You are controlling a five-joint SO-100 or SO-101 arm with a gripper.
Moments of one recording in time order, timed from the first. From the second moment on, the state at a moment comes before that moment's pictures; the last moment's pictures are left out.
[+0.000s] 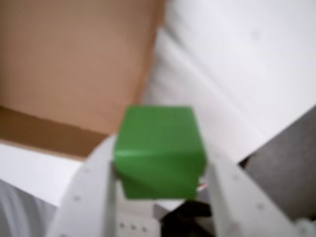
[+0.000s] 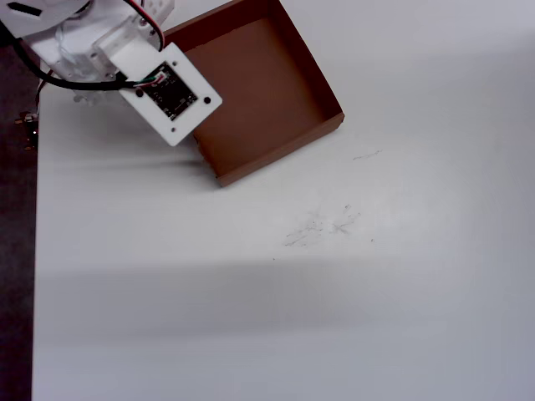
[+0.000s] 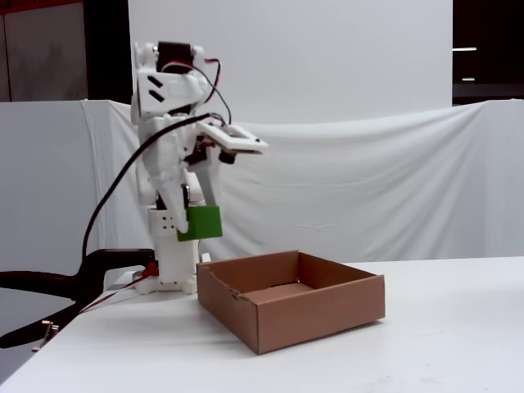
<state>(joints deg) -24.0 136.6 121.5 75.9 -96.9</state>
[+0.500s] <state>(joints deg) -39.2 123.3 120.5 67.6 -90.6</state>
